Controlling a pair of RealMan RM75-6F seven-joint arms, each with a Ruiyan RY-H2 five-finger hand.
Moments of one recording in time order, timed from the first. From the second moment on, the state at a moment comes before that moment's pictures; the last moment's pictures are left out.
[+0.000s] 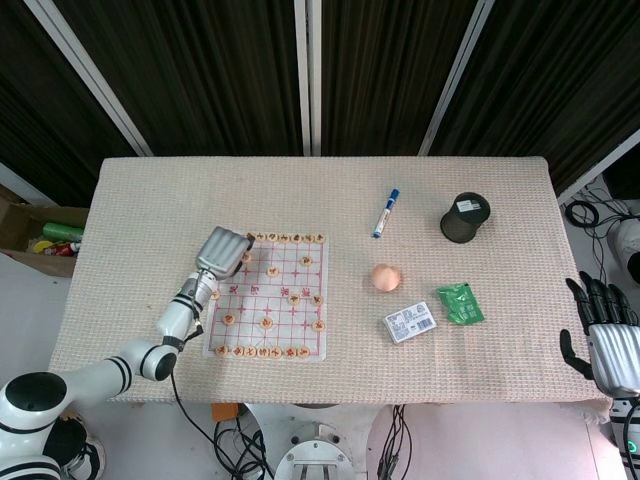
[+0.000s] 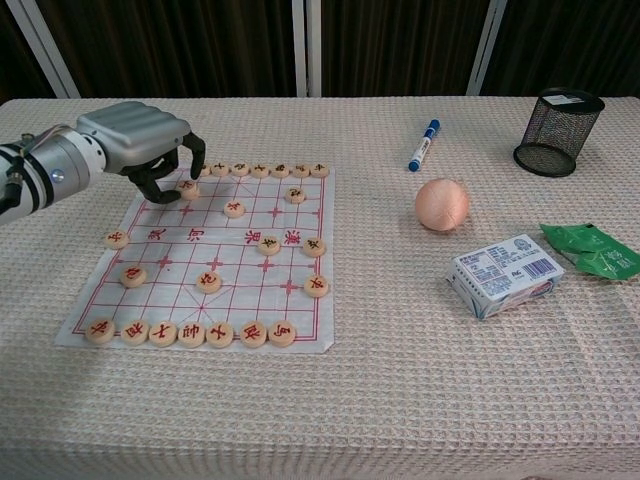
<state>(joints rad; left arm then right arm) -0.82 -1.73 -0.16 -1.01 1.19 0.85 0.39 0.04 -1.04 0.04 -1.67 -1.54 1.51 -0.04</state>
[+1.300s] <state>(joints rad) -0.13 -1.30 0.13 -1.24 1.51 1.70 0.05 0.04 -1.04 0.04 -1.66 -1.52 1.49 -0.07</state>
